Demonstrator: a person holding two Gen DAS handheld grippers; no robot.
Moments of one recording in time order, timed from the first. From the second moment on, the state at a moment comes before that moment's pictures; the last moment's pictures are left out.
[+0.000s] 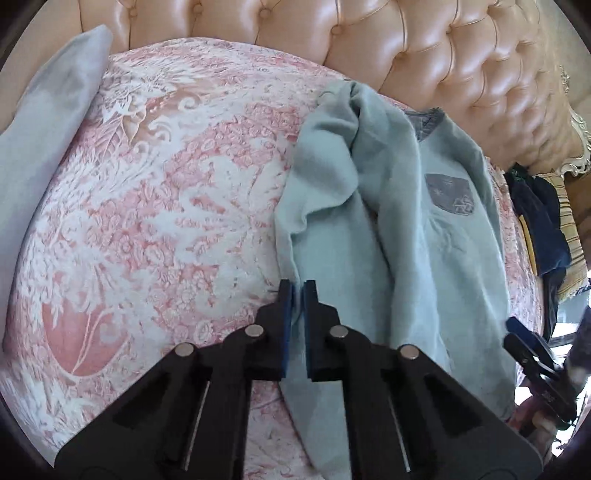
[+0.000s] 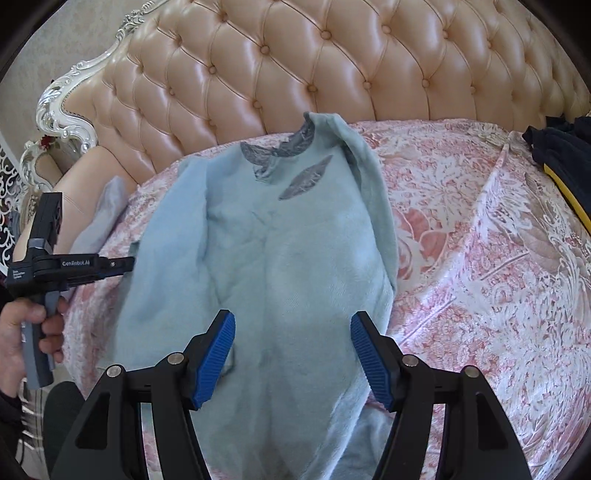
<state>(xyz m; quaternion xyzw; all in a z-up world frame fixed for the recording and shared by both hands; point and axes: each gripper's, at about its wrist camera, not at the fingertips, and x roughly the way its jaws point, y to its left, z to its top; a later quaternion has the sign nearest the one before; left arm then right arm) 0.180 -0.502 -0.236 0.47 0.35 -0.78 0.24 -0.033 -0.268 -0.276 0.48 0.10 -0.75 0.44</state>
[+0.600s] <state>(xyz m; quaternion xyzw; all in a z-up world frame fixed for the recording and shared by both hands) 0.190 -0.562 -0.155 0.51 0.13 -0.75 0.40 -0.047 -0.254 -0.261 0.47 0.07 -0.76 0.44</state>
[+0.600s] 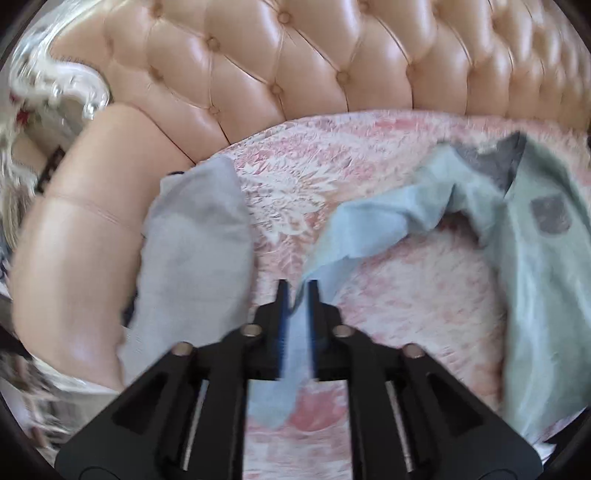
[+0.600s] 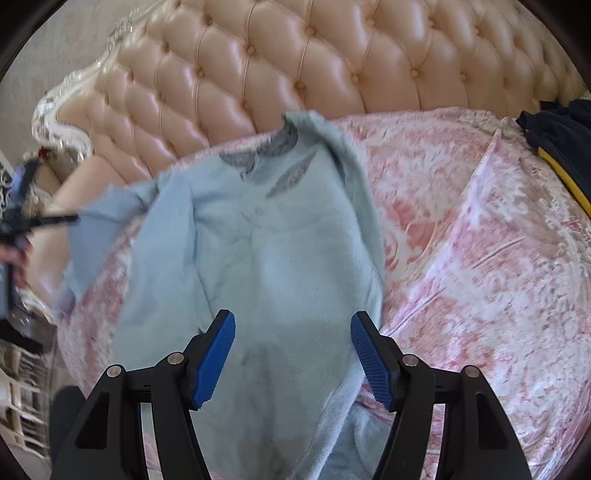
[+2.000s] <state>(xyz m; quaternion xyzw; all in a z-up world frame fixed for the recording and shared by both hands) -0.064 -0.597 -0.184 0.52 0.18 -0.82 0.17 -0.253 -0.334 -0.189 0.39 0.15 -0.82 0.38</state>
